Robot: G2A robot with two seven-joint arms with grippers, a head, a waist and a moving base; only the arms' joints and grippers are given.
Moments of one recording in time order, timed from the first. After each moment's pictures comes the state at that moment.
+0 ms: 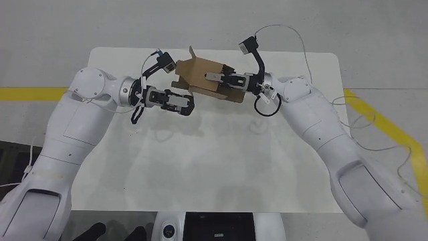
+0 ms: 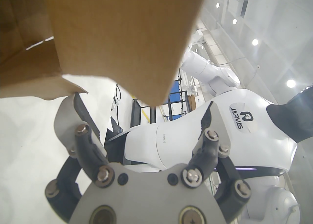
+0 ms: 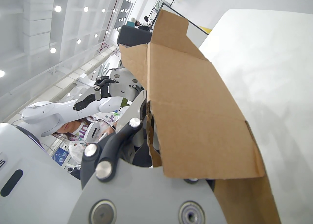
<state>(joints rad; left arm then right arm) 0.68 -1.01 -1.04 -1.24 -0.64 -0.30 -1.52 -0.45 -1.37 0.71 -0.72 0.56 -0.84 0.98</state>
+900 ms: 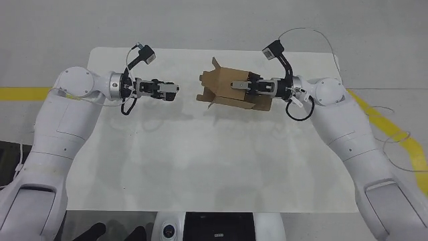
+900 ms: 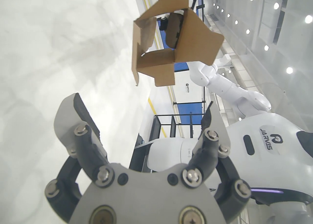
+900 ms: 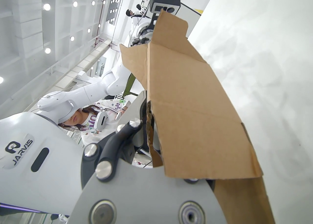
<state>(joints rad) 0.64 -0.99 -1.08 -1.07 -0.42 -0.42 -1.38 -0.60 -1.18 0.92 -1.03 0.57 -0.61 1.21</state>
